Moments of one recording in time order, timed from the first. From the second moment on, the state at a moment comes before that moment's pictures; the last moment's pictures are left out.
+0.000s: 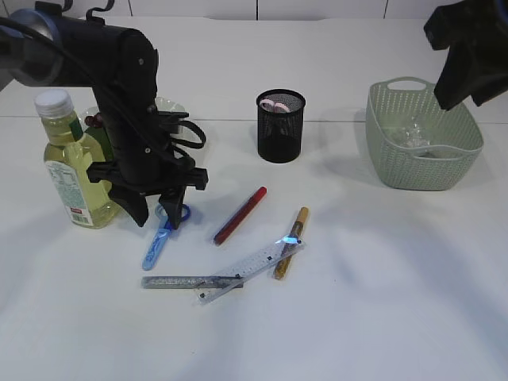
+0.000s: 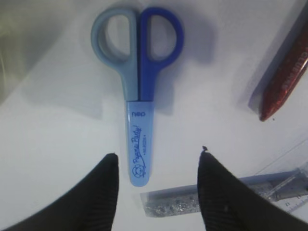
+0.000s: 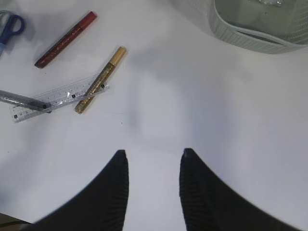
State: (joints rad) left arm -0.45 2.17 -1.65 -0.05 1.11 -0.31; right arm 0.32 1.42 -1.46 0.00 1.25 0.09
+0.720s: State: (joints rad) left arm -0.43 2.21 -1.65 -0.05 1.08 -0.31; right arm 0.32 1.42 -1.46 0.00 1.25 0.09
